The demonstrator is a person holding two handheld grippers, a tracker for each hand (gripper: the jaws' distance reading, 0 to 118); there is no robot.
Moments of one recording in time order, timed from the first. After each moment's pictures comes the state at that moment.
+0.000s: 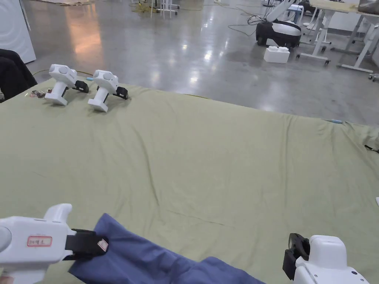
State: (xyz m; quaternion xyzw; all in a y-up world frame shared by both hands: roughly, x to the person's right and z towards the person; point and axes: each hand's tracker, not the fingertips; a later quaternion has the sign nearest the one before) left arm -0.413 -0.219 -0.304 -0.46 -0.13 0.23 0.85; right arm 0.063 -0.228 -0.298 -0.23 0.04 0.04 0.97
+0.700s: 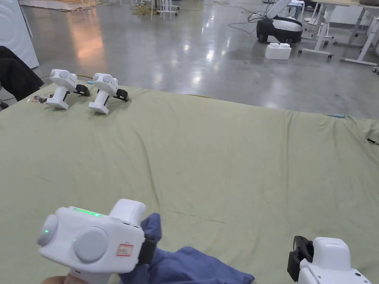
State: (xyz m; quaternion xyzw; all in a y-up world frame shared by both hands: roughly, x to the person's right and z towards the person) left arm -0.252 -0.182 -0.306 -0.50 -0.14 0.05 0.86; right arm 0.081 -0.245 -0.297 -0.24 0.03 0.02 0.97
